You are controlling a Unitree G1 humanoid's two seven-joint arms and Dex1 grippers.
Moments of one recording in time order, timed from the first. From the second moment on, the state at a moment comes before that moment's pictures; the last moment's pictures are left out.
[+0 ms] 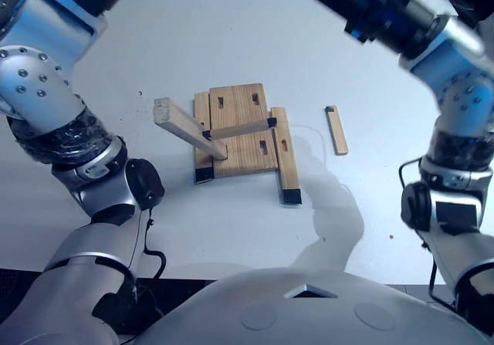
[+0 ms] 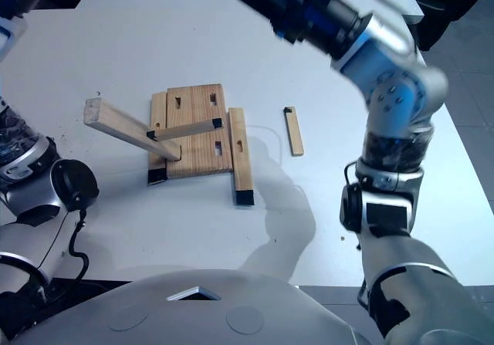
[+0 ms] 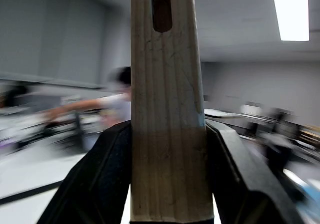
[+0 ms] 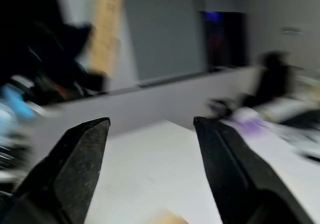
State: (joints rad) left arm -0.84 0.39 0.44 -0.25 -0.87 1.01 -0.61; right arm -0.82 -0.39 -0.20 -0.07 0.90 0.83 0.71
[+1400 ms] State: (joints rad) left arm -0.50 0.62 0.16 -0.32 -0.91 0.78 -1.06; right arm -0.93 -0.47 -0.21 -0.08 1.12 0.96 0.87
